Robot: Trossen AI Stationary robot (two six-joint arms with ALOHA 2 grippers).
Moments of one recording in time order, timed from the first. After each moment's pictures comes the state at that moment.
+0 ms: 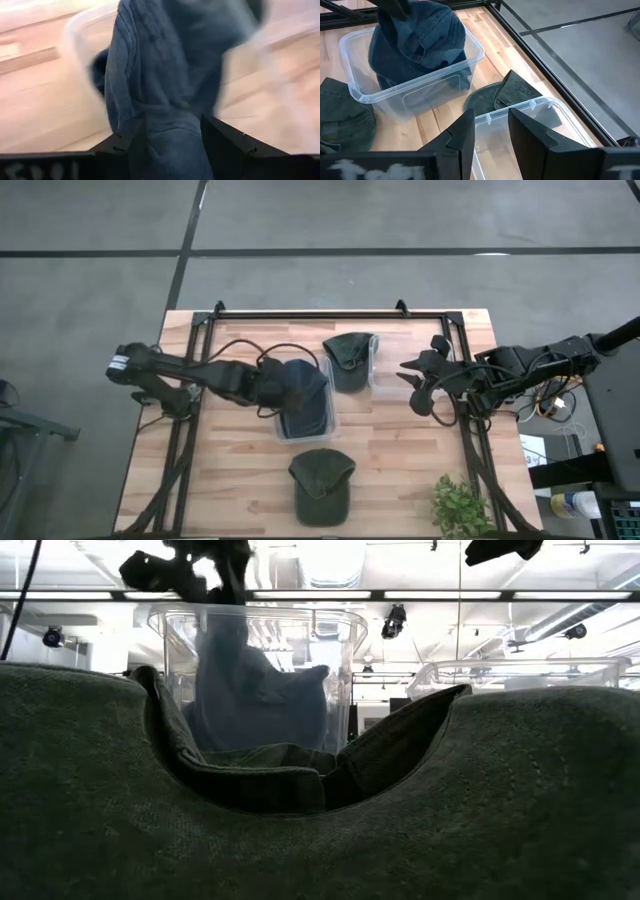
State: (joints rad) left arm -0.18 1.48 1.42 -1.12 -0.42 -1.35; right arm 0.28 0.98 1.12 -0.88 0.60 0.41
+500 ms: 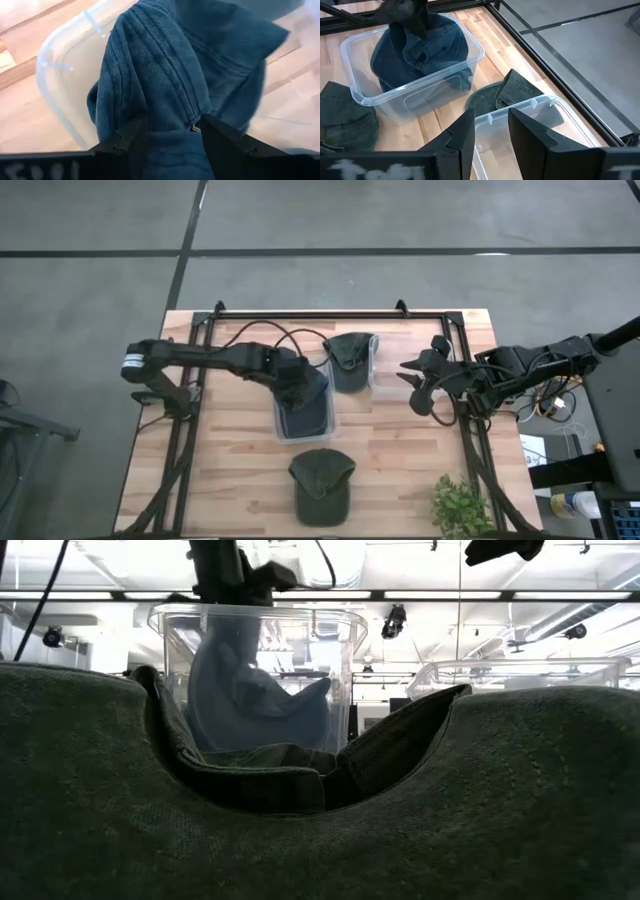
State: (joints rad) left arm 0.02 1.58 1.42 -1.09 -0.19 -1.06; right arm 0.28 0.98 1.12 -0.88 0.60 0.44
